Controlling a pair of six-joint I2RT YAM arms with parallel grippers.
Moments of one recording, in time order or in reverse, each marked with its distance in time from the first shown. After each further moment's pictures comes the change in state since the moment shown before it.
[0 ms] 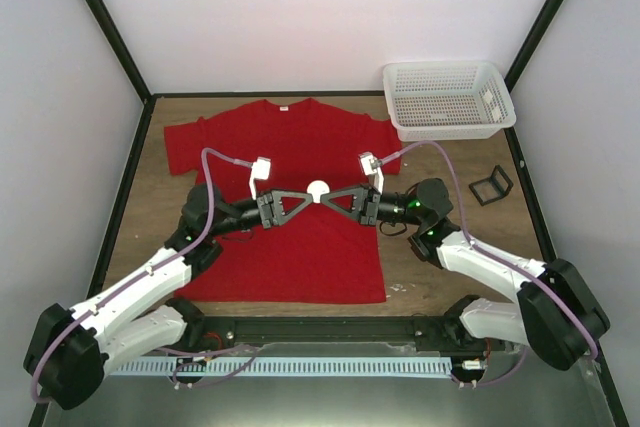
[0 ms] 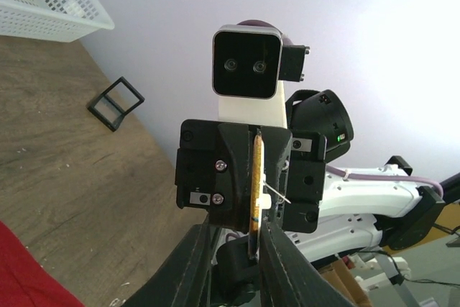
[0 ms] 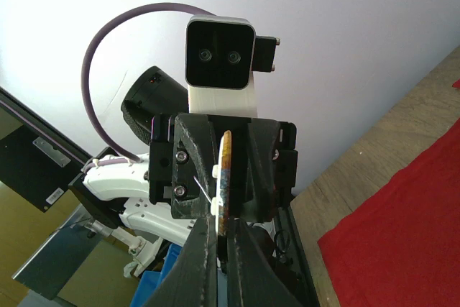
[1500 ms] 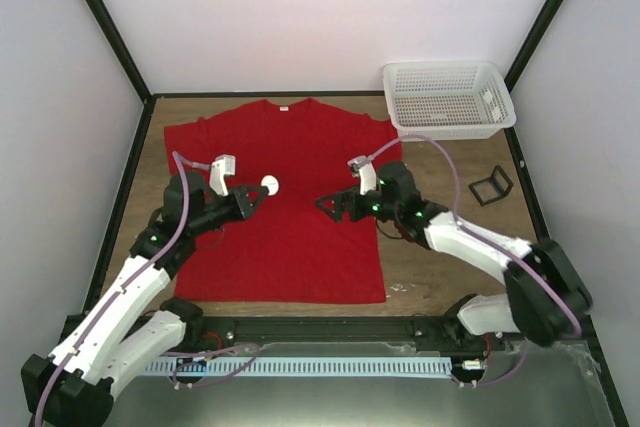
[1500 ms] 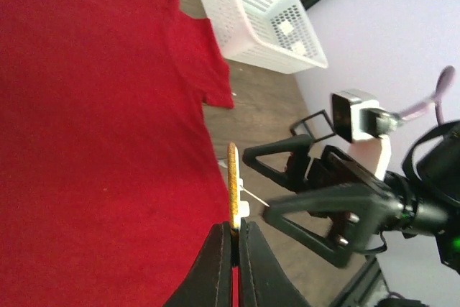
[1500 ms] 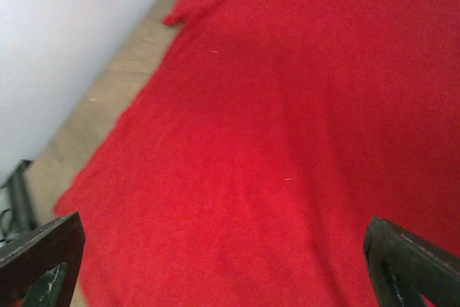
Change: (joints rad) left arm 0.199 -0.158 0.127 -0.743 -0.270 0.266; right arm 0.000 0.068 0.130 -0.759 0.441 -0.633
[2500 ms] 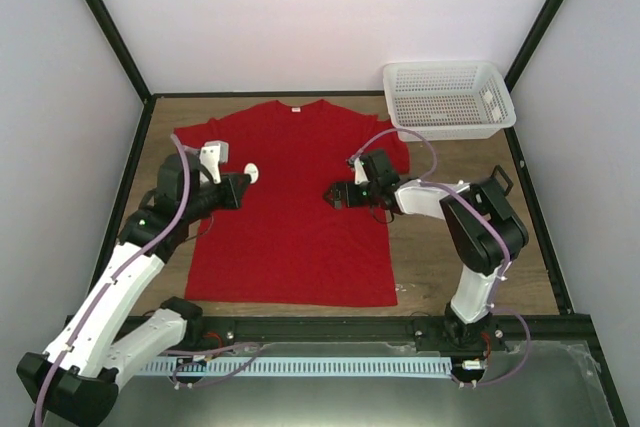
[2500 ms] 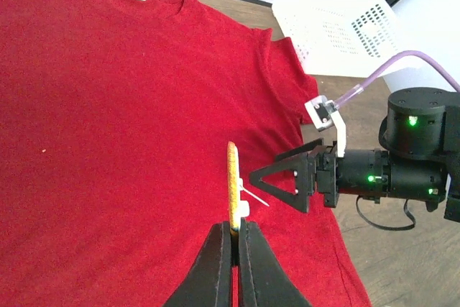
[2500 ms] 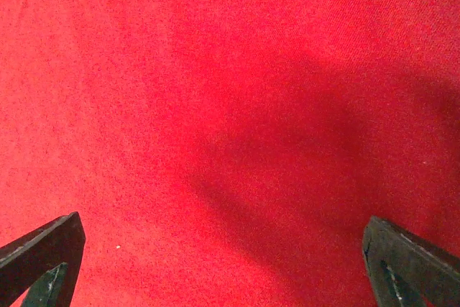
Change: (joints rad) left arm 0.037 0.071 0.237 -0.312 -0.213 0.265; right arm -0.107 0.541 0.278 -0.156 0.145 -0.033
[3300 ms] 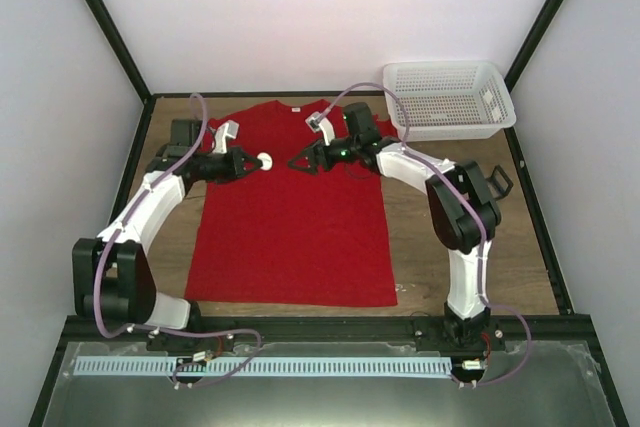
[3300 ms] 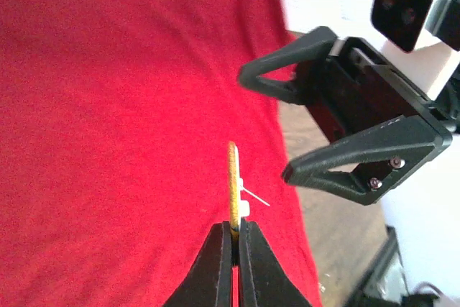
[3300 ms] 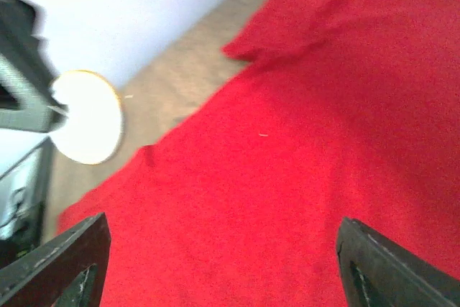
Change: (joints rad) left arm 0.287 0.560 0.150 0.098 0.513 0.060; right arm -0.003 0.215 0.500 -0.028 -0.496 -0.258
